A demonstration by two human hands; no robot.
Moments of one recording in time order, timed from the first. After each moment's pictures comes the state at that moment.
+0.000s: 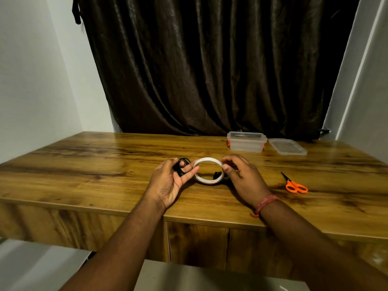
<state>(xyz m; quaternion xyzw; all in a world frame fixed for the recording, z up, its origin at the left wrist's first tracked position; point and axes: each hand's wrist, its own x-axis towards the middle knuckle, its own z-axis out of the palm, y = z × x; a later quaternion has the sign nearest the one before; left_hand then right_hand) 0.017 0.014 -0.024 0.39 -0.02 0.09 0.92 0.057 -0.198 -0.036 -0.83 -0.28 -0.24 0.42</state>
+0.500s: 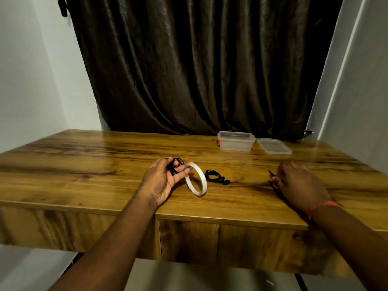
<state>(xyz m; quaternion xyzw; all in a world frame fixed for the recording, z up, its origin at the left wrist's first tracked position) 0.012 0.014 -0.025 0.43 -0.01 0.07 0.90 0.041 -0.332 -0.031 -0.97 -0.07 -0.24 0.06</state>
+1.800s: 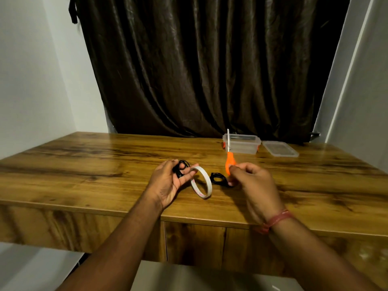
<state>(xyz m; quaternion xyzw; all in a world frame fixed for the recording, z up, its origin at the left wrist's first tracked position) 0.016 0.014 -0.027 0.45 -0.01 0.07 0.89 -0.030 -0.188 0.005 -0.68 -0.04 -0.10 0.73</state>
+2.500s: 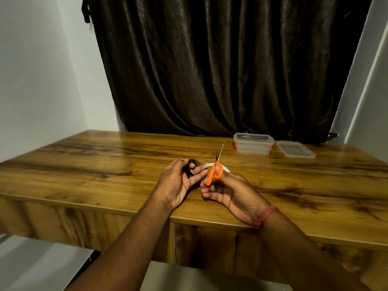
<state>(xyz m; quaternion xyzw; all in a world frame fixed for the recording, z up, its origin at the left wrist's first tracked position) 0.026 0.016 -0.031 0.41 -0.04 0.07 0.91 0.019 -0.150 -0.034 -0.56 -0.19 0.19 0.79</state>
